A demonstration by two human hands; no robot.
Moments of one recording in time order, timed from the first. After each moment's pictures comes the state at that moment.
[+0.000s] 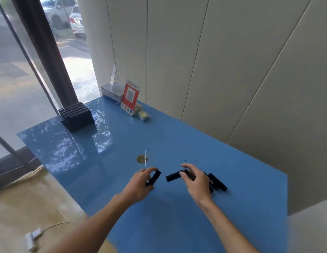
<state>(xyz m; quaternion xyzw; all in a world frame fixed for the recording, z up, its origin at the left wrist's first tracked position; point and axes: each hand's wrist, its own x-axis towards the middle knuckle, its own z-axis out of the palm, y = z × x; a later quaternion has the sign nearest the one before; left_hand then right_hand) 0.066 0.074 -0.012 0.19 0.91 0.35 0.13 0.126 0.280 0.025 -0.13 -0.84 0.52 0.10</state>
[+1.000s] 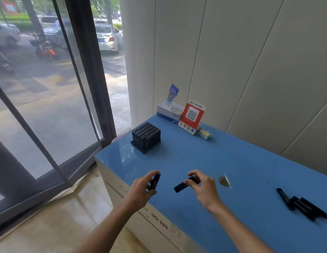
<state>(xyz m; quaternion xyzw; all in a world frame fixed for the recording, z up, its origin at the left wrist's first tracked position) -0.036 -0.259 0.014 0.20 0.90 0.37 0.06 0.012 -0.027 0.041 -0.06 -0.89 0.45 0.09</state>
